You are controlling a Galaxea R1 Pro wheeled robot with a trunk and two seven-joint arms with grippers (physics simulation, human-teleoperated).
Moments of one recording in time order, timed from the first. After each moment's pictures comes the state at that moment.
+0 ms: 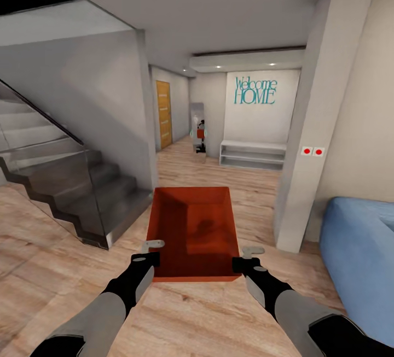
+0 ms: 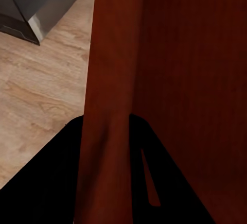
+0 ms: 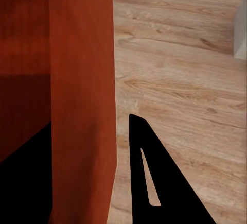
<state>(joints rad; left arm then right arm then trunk) -0.74 -0.13 0.00 -0.39 0.03 0.20 0.29 -0.80 0.08 0.28 -0.15 -0.29 -0.03 -0.10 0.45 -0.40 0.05</state>
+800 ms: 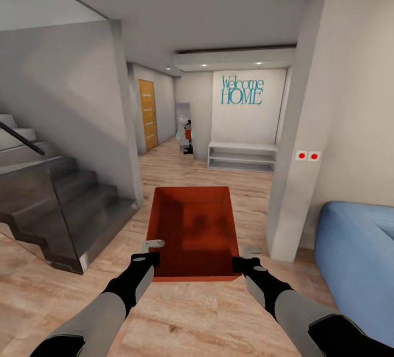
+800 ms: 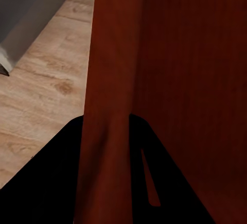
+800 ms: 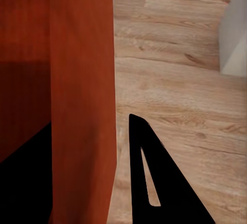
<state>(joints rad) -0.74 -0.13 0.00 -0.39 0.03 0.20 0.29 -0.81 0.08 0.28 -0.15 -0.28 -0.03 -0.10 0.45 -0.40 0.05</state>
